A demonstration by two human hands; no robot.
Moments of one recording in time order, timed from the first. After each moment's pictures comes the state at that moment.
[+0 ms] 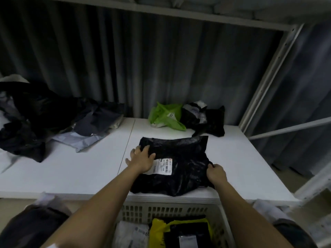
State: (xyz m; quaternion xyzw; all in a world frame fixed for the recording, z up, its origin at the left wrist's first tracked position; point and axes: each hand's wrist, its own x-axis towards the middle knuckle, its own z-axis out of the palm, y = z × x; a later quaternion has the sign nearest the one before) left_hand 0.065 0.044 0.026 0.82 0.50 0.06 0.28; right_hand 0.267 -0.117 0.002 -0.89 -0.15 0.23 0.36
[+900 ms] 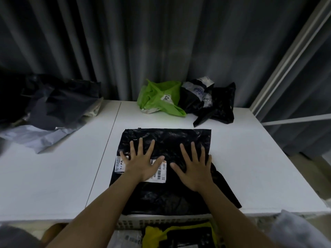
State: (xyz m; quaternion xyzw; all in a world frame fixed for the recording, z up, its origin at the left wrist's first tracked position) left_hand 0.142 0.098 -0.075 0.88 0.43 -0.06 0.18; right_hand 0.290 -0.035 -0.084 -0.87 -0.48 0.08 0.06
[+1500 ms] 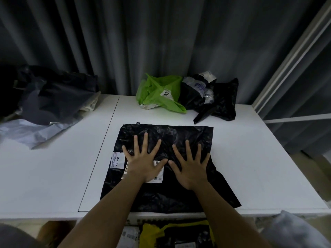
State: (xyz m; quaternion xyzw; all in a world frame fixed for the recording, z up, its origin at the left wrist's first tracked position) left_hand 0.155 0.092 -0.097 0.91 0.40 -0.03 0.09; right_hand 0.290 -0.023 -0.103 -0.86 -0.50 0.07 0.03
